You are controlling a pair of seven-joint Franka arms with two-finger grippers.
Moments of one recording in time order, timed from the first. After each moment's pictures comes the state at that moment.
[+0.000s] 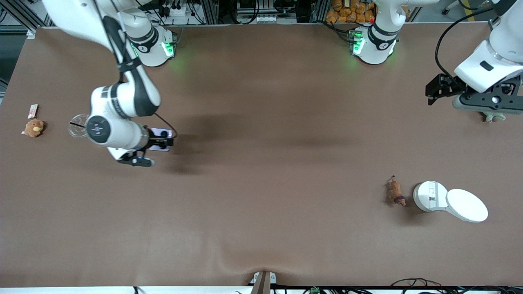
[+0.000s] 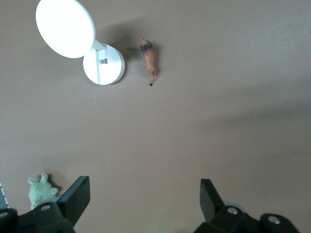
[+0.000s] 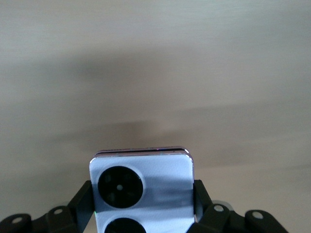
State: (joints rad) left arm -0.08 -0.07 -0.08 -1.68 0.09 1.60 0.04; right arm 0.26 0.30 -0.11 -2.10 0.13 2.13 0.20
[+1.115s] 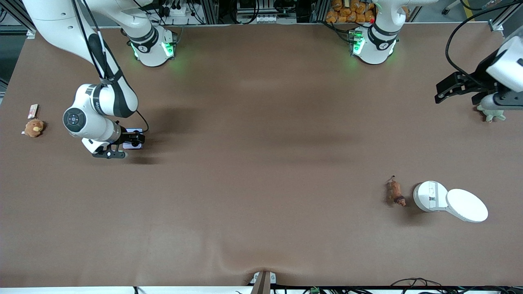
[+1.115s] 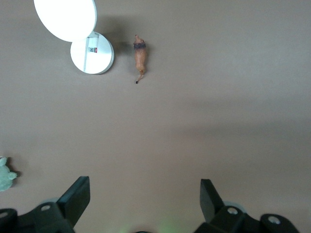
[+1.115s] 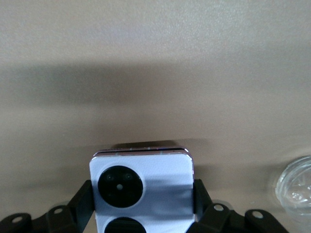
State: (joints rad) left arm -0.01 -0.04 -0.06 -1.59 -0.05 1.54 -0.06; right arm 0.20 0.33 -0.24 -2.36 0.09 2.48 -0.08
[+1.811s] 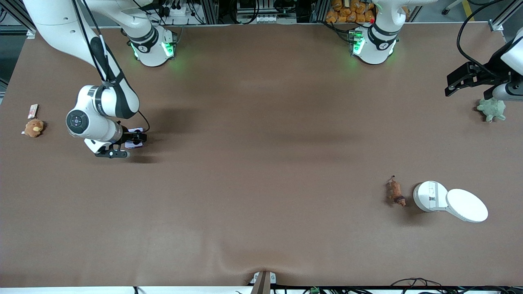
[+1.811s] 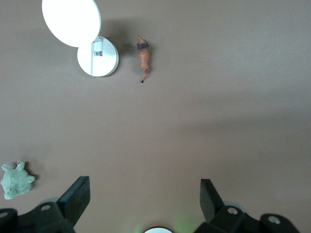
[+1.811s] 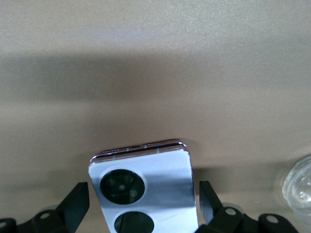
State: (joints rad) left arm 0.00 -0.04 -0.07 -1.55 -0.02 1.49 0.02; right arm 0.20 0.34 -0.24 -2.34 0.09 2.44 -0.08
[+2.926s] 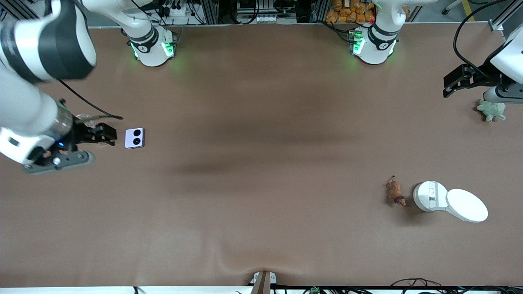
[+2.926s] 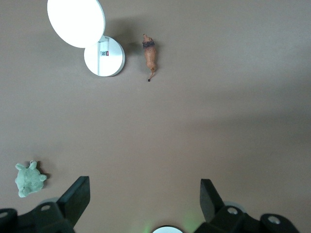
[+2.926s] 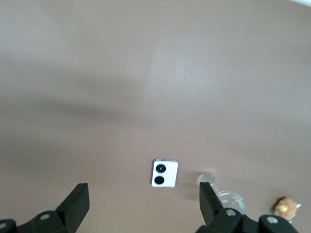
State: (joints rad) left arm 0.00 -0.04 -0.09 -1.55 0.03 1.49 0.02; right arm 0.21 0.32 -0.03 -1.22 -0.08 1.49 -0.09
